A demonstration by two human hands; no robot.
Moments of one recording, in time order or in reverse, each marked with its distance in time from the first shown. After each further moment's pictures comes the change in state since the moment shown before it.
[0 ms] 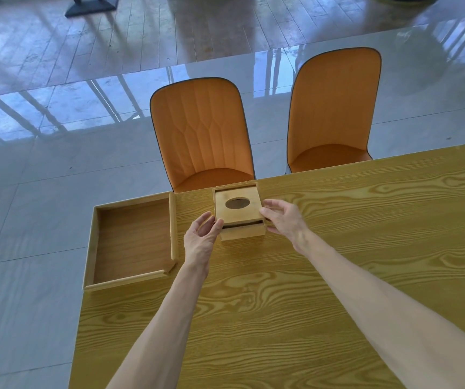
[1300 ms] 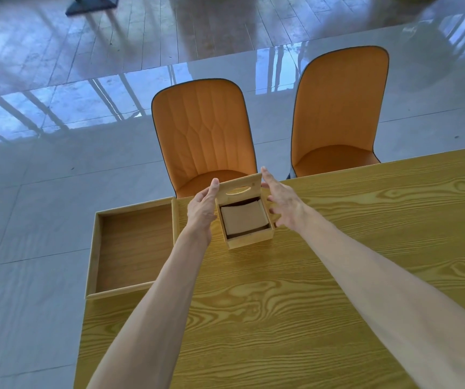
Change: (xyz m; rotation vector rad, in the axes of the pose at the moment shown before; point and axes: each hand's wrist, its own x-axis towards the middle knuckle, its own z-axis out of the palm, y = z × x) left_hand 0.026 0.081 0.033 0.103 0.038 -0.116; right_hand 0.035 -0.064 0.013 0.106 -0.074 0.276
